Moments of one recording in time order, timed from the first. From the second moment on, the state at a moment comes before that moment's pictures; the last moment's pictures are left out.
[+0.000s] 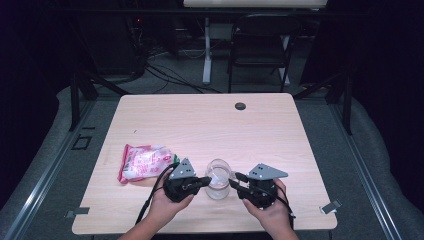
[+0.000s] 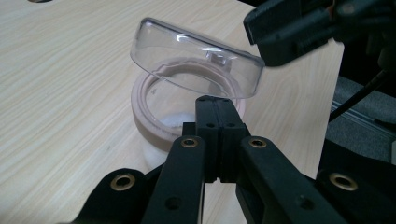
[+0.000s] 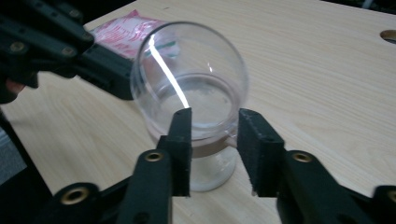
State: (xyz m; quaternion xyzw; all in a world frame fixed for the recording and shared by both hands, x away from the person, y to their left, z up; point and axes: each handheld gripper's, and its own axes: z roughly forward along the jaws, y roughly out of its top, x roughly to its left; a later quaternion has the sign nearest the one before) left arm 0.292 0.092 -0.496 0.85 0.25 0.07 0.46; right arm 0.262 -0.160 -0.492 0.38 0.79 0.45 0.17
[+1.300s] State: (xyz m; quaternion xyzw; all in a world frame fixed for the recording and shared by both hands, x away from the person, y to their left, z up) left arm 0.312 0.088 -0.512 0.83 0.31 0.09 0.45; right arm 0.253 -0.146 -0.501 0.37 0.80 0.43 0.21
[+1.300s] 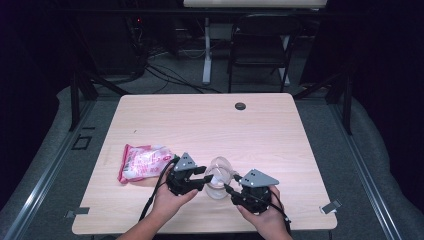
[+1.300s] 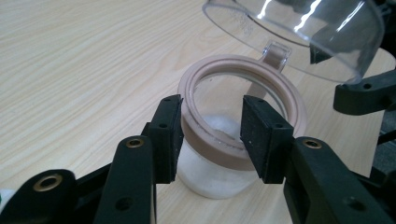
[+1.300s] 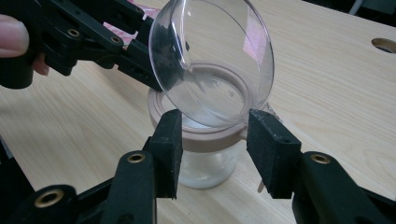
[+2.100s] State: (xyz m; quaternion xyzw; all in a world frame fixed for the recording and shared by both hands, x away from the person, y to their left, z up) left arm 0.312 0.089 -0.513 0.84 0.30 0.09 0.45; right arm 0.251 -0.157 -0.500 0.38 0.79 0.44 0.21
